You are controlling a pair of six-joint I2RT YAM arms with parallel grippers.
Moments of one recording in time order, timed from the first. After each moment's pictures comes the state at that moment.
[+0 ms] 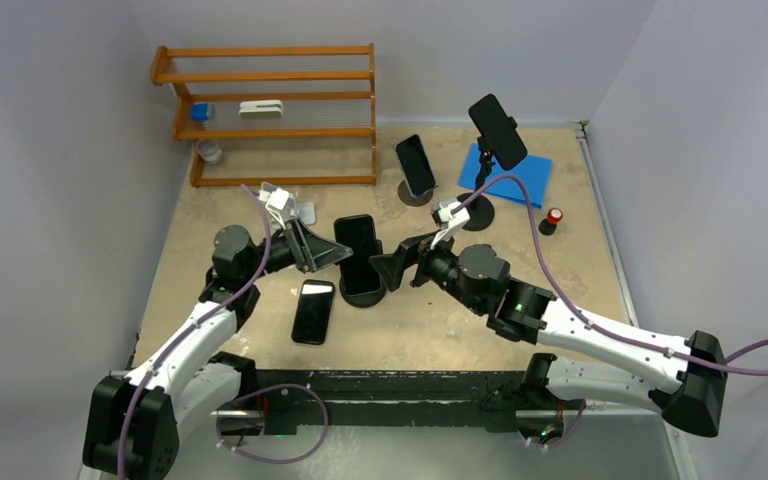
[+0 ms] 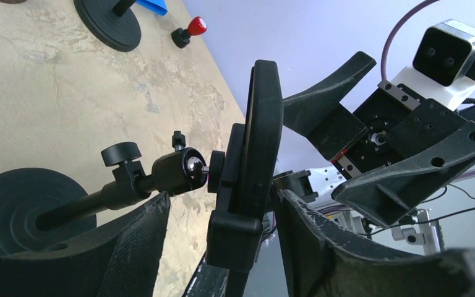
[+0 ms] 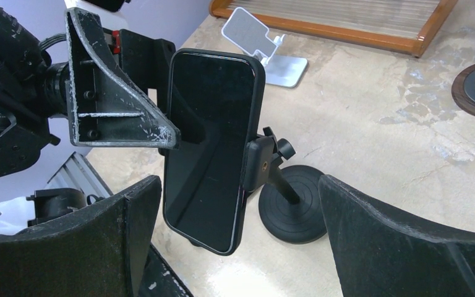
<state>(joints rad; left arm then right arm) -0.25 0.93 0.42 0.49 0.83 -0.97 1.05 0.98 0.74 0.10 0.26 0.45</state>
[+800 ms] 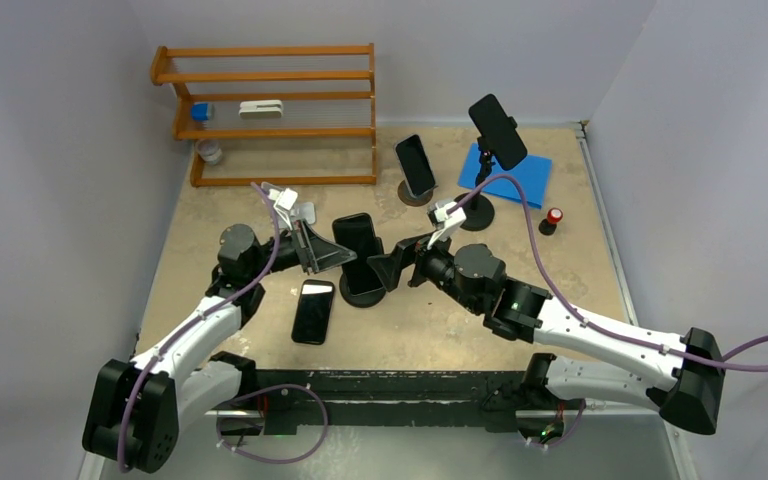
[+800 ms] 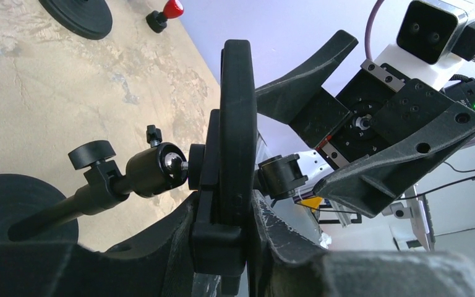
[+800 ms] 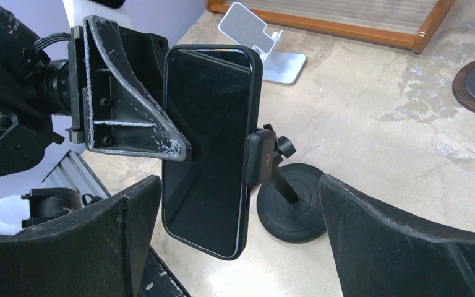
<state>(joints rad) -0.28 1.00 0.42 0.61 0.90 -0.99 1.05 1.00 0.74 0.11 0.27 0.45</state>
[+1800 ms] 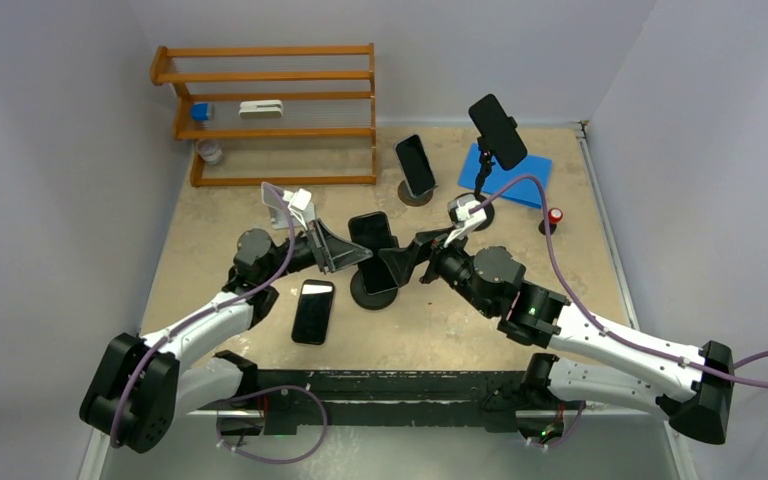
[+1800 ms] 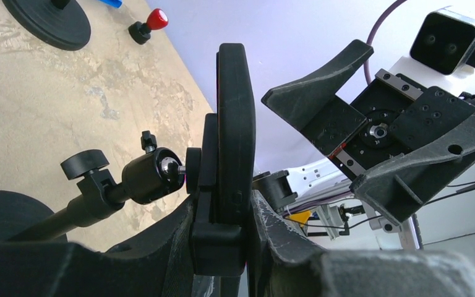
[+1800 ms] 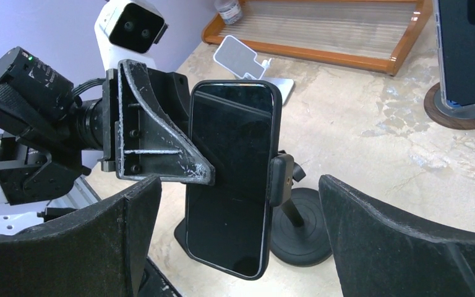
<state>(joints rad) -0.42 1.10 0.41 0.80 0.74 -1.08 1.05 0.91 0.74 0.08 0.33 0.44</state>
